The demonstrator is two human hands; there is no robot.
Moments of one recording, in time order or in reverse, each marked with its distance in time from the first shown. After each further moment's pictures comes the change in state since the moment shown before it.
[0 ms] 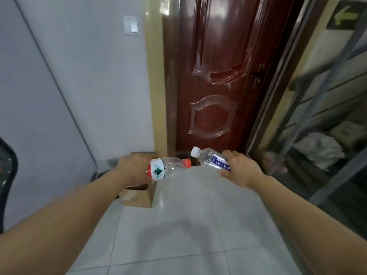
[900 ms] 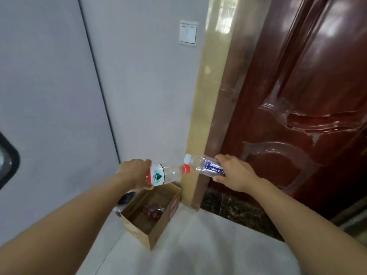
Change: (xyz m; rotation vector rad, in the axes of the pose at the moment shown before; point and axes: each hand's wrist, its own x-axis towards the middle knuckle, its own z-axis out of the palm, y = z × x) left_hand 0.296 -0.095 0.025 -0.006 -0.060 -0.496; right_hand 0.448 -0.004 0.014 -0.040 -0.072 -0.588
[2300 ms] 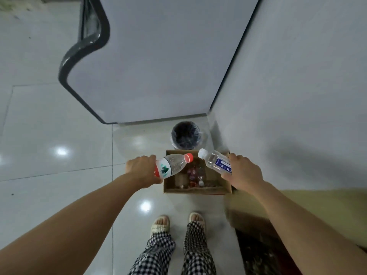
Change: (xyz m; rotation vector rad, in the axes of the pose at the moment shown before) left_hand 0.114 -0.047 0.206 -0.494 -0.469 -1.049; right_hand 0.394 -0.063 0.243 -0.168 -0.449 -0.720
